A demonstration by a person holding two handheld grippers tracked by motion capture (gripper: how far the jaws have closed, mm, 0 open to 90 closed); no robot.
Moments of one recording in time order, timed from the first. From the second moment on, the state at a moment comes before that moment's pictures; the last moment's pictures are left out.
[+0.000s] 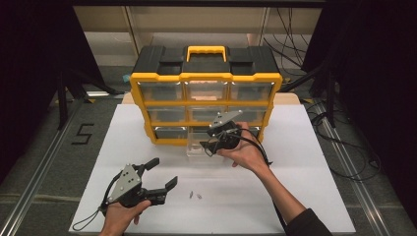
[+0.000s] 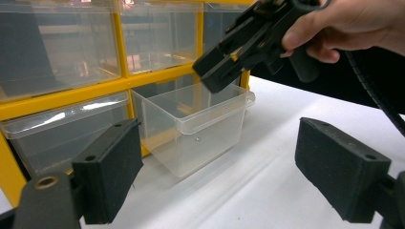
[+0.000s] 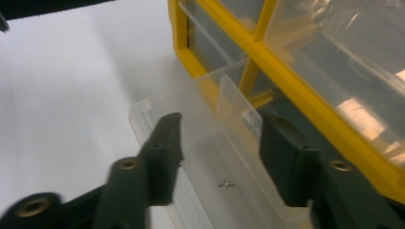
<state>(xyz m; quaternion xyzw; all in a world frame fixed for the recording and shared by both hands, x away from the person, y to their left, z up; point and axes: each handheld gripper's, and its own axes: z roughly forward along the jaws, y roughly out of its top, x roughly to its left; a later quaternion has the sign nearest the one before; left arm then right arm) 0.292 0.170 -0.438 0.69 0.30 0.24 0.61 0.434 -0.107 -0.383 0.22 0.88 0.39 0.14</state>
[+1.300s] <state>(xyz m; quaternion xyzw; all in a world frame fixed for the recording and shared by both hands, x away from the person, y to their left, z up) 0.292 0.171 -0.438 0.69 0.30 0.24 0.61 0.354 -0.073 -0.434 0.10 0.95 0.28 0.04</state>
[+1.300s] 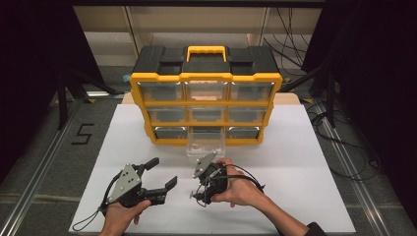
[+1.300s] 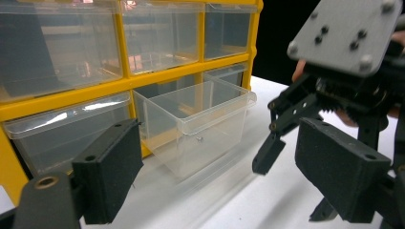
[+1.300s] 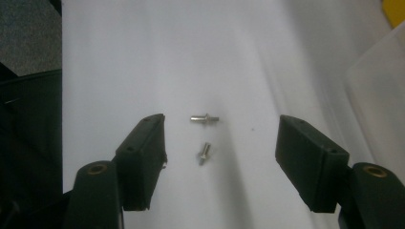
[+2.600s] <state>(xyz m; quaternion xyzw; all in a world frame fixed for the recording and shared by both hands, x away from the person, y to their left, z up) 0.292 0.170 -0.438 0.69 0.30 0.24 0.61 0.361 -0.059 -0.468 0.11 0.97 0.22 0.01</state>
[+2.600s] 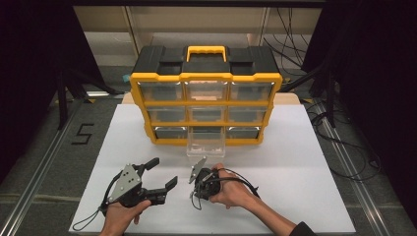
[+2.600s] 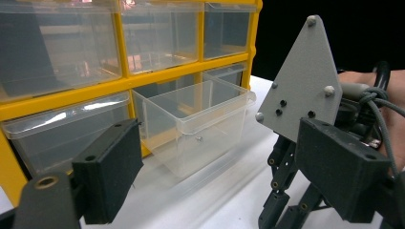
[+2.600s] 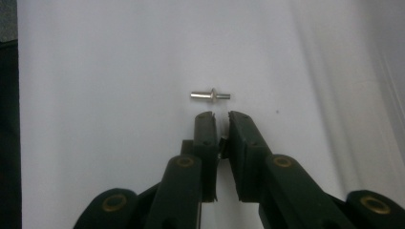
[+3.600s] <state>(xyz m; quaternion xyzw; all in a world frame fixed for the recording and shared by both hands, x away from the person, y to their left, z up) 0.292 0.170 -0.438 0.69 0.30 0.24 0.61 0.376 -0.080 -0.405 0.12 0.94 0.32 0.07</state>
